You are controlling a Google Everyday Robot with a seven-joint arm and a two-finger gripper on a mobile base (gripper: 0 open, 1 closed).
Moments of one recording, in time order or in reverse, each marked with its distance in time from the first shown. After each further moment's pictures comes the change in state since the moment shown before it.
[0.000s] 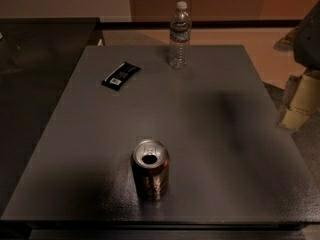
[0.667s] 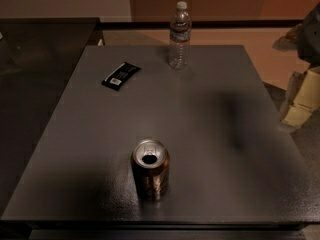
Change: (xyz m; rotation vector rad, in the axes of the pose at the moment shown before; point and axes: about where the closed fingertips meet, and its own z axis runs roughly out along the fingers) arm -0.001 -0.002 -0.002 -0.034 -0.053 -0.003
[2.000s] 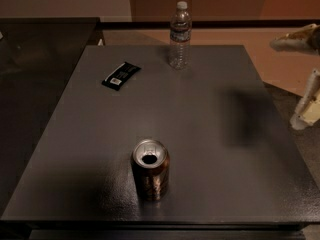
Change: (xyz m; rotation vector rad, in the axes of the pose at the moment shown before) arm -0.002 -0.004 -0.002 -0.099 -0.333 -0.101
